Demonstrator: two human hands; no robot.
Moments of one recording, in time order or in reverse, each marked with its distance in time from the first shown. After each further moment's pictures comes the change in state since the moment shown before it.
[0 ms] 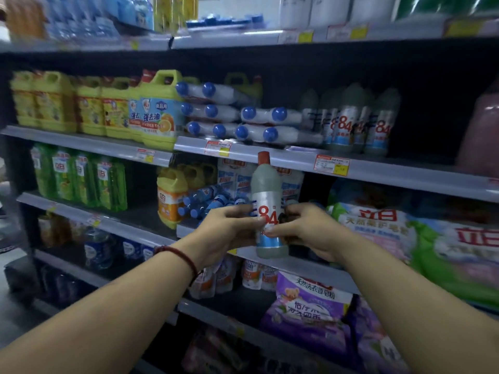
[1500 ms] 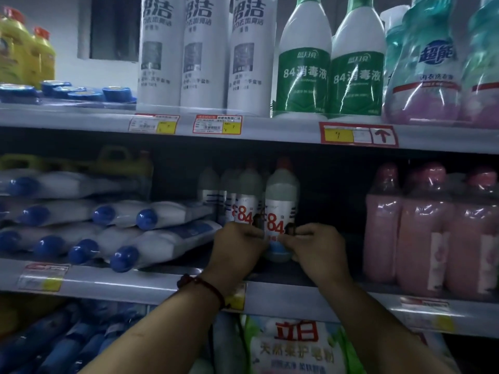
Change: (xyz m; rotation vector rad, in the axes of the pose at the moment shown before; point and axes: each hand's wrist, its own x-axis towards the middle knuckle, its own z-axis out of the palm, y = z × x) left_hand 0.247 0.082 0.199 0.536 0.021 0.423; right_hand 0.070 -0.048 -0.240 -0.236 0.947 -0.216
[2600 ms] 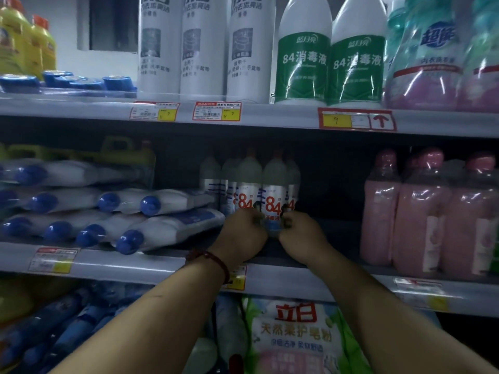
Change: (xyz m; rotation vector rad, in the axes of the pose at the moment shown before) left_hand 0.011 -0.002 0.001 0.285 -0.129 0.008; right_hand 0.009 -0.001 0.011 -0.265 -0.318 -0.018
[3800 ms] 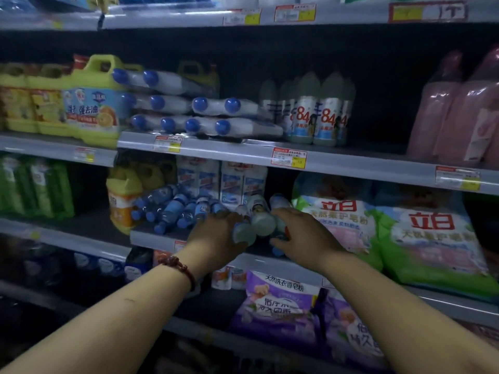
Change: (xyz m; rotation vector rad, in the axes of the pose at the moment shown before) left_hand -0.248 -0.137 -0.035 0.623 -0.064 -0.097; right_hand -0.196 0.017 0.110 -0.338 -0.294 -0.401
